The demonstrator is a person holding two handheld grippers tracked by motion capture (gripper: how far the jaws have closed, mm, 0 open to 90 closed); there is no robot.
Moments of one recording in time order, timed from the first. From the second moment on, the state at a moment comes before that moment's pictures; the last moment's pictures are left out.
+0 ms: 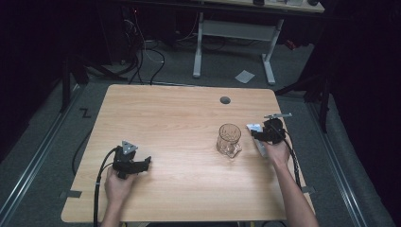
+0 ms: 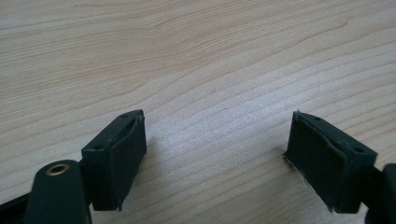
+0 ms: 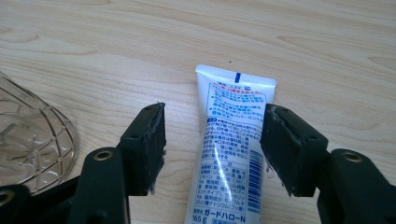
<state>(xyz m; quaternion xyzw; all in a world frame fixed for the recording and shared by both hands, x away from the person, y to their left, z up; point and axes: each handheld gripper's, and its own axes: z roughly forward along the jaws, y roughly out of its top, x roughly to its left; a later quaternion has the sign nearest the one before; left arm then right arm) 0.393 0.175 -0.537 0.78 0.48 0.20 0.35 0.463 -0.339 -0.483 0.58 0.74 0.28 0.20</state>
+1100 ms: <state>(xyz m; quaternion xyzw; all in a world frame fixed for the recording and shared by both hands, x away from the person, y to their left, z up) 0.393 0.175 -0.537 0.78 0.48 0.20 0.35 0.488 -0.335 -0.502 0.61 0.75 0.20 0.18</state>
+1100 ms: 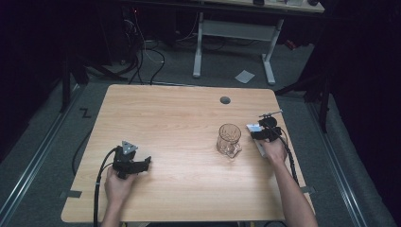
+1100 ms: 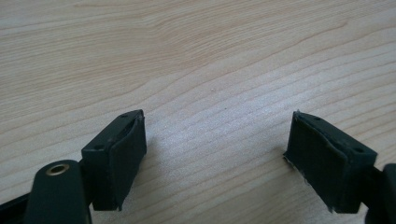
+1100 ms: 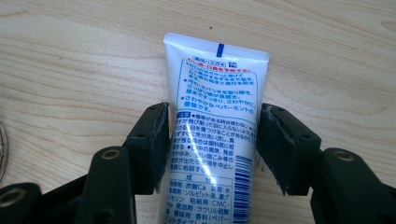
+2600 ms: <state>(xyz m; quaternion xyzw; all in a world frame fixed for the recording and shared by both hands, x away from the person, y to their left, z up) 0.393 0.175 -0.537 0.78 0.48 0.20 0.35 0.478 -0.335 -0.487 0.58 0.77 0.21 0.13</state>
